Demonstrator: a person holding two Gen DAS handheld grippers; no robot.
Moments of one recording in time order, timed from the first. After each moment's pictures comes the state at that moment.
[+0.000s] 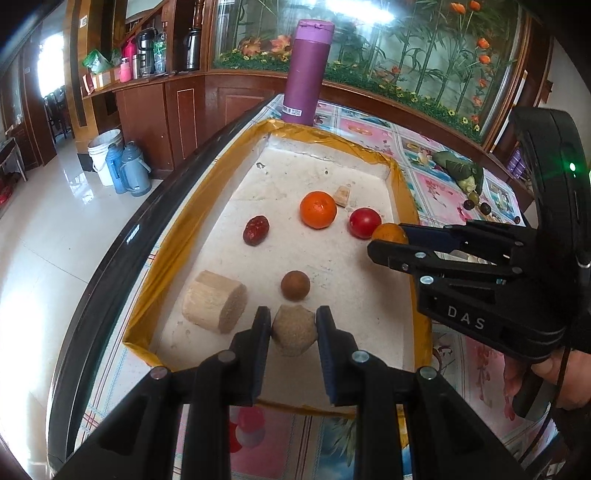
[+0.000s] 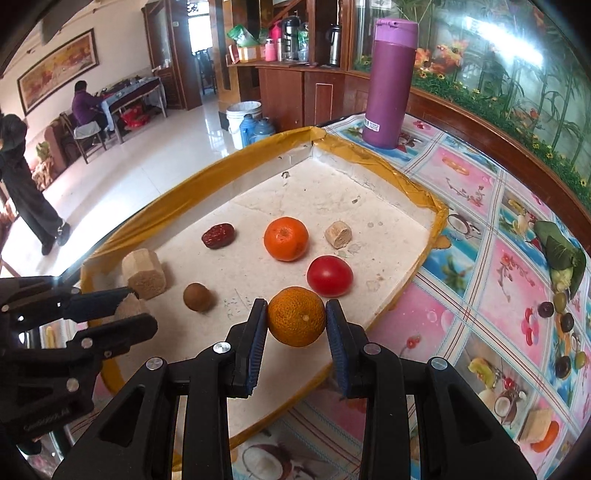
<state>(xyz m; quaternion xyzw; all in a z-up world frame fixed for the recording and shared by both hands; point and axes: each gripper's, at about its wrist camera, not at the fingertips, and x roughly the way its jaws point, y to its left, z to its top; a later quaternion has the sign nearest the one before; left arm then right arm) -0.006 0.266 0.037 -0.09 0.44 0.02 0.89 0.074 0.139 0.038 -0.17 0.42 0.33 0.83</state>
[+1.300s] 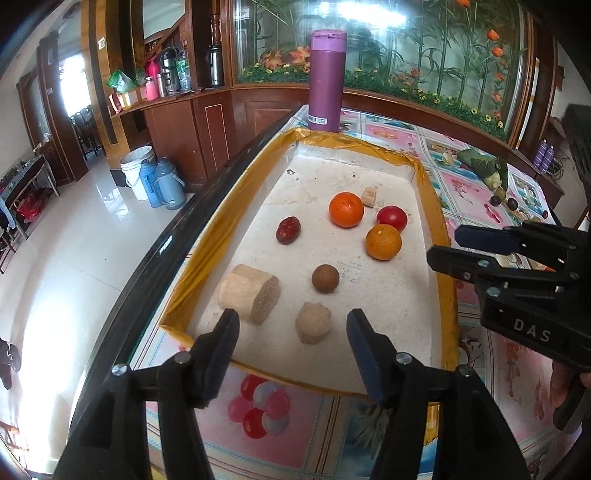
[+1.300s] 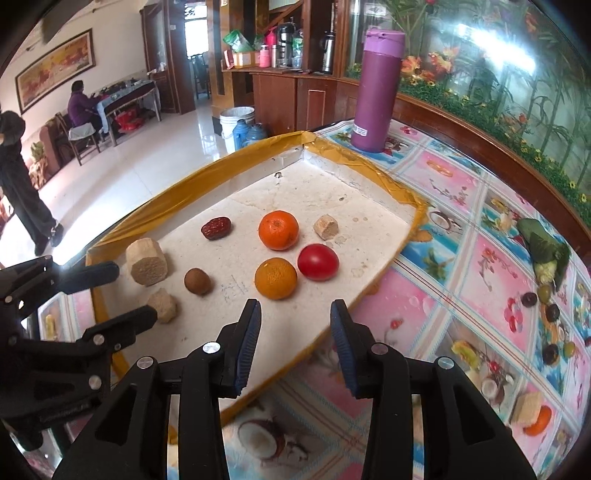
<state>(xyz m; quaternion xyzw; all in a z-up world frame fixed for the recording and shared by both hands) -0.023 0.259 0.041 -0.05 0.42 0.09 0.90 0.050 0.119 0.051 -0.17 0.40 0.32 0.84</state>
